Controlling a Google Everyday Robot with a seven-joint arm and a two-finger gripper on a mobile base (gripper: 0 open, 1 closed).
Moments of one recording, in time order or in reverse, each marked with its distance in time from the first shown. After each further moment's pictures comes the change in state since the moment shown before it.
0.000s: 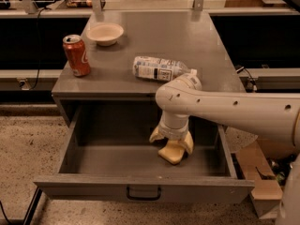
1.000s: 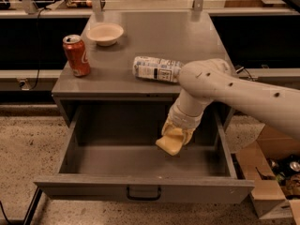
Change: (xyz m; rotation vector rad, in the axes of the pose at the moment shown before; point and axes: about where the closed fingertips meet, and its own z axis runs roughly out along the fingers) arm 0.000 0.007 -0.063 0.172 -0.069 0.034
